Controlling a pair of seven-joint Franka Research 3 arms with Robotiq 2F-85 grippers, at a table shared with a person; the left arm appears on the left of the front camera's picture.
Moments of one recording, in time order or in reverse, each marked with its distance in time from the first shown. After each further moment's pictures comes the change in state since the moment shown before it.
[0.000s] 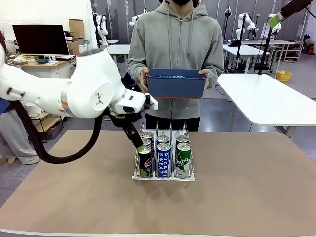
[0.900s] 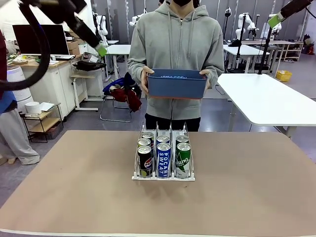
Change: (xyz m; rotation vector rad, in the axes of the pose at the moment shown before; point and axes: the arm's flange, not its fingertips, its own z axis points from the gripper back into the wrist) left arm -0.017 0.067 0.303 0.172 -0.343 0.025; right arm 0.000 0.000 0.000 0.000 0.000 0.000
